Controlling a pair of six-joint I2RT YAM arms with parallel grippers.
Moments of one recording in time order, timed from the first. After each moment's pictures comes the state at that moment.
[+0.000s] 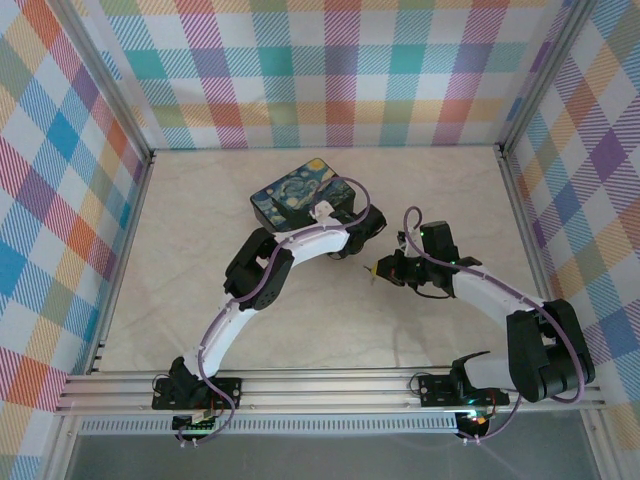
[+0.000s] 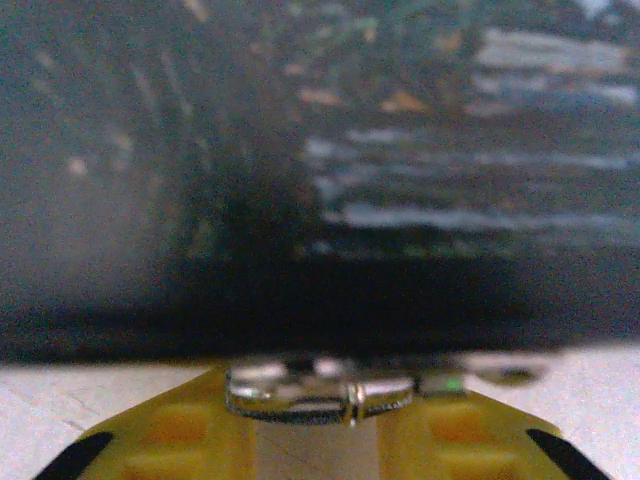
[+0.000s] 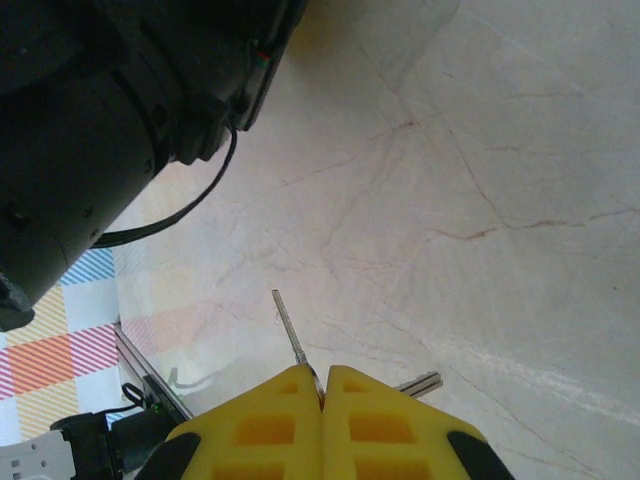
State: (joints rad) left arm -0.83 2.42 1.92 -0.83 -0.74 -1.41; right arm 0.30 1.31 0.62 -0.19 -0.68 0.66
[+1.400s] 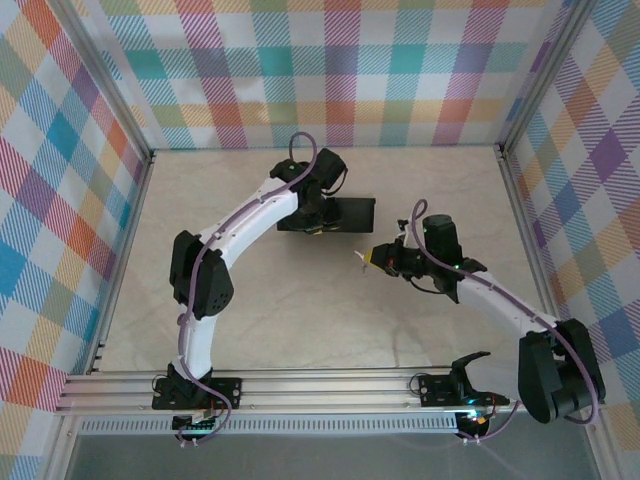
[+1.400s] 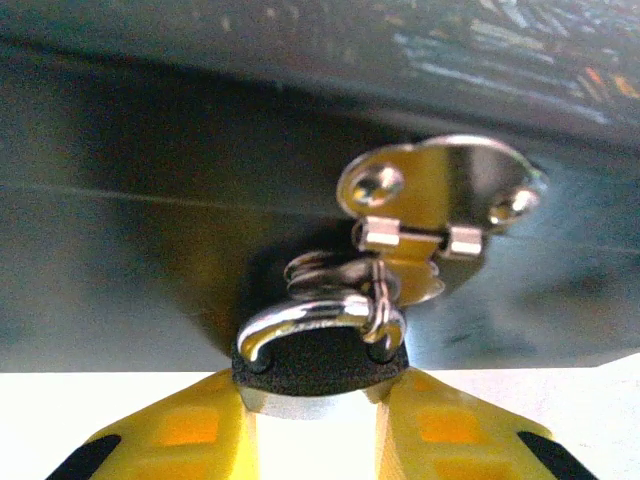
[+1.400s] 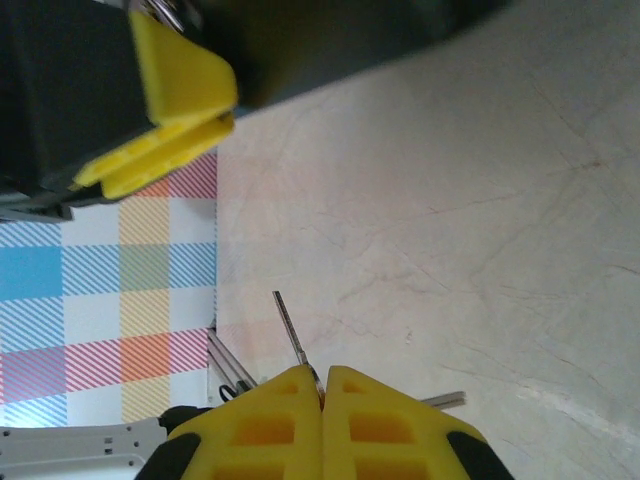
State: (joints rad) left arm -0.67 2.03 2.00 -1.20 0.05 -0.83; right arm 0.34 1.19 0.64 -0.07 -0.74 0.85
